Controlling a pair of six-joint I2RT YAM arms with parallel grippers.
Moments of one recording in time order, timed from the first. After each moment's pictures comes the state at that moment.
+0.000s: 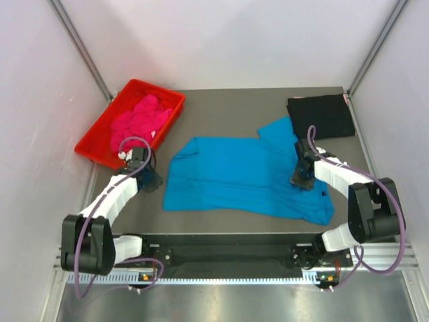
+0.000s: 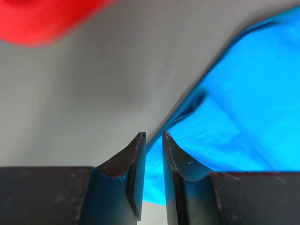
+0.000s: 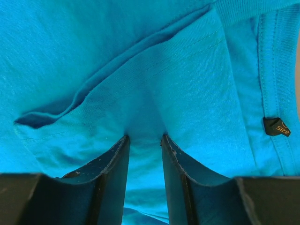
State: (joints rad) left arm -0.11 1.23 0.67 -0.51 -0.12 -0.77; right arm 0.21 1.46 0.77 -0.57 0.21 0.62
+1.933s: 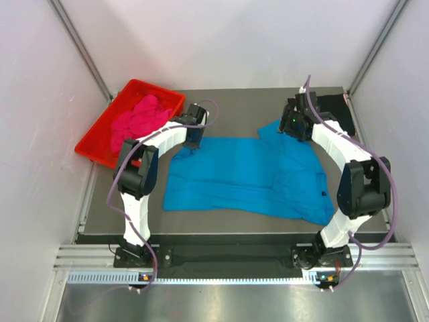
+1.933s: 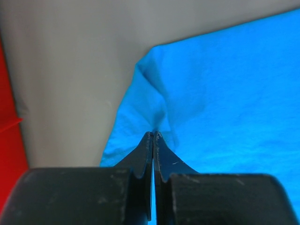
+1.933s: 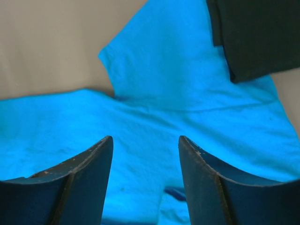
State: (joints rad) left arm -0.41 2.05 1.53 -0.53 -0.19 -0.03; right arm 0.19 1.67 1.33 -0.50 0.04 0.45
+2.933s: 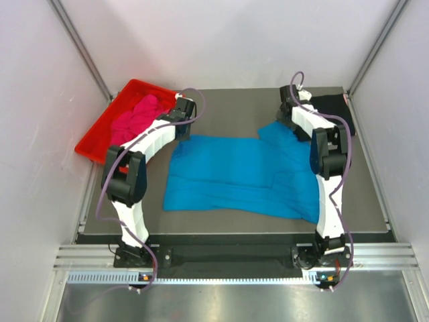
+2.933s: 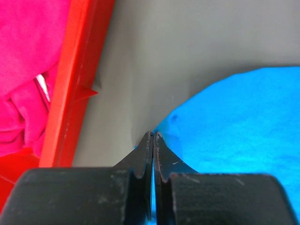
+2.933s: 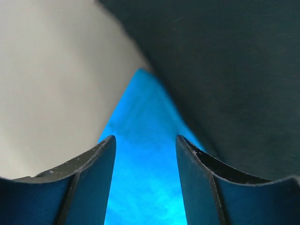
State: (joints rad) left arm -0.35 1.91 1.50 -0.53 -0.34 -0.15; right arm 0.17 2.29 1.84 -0.49 0.31 0.66
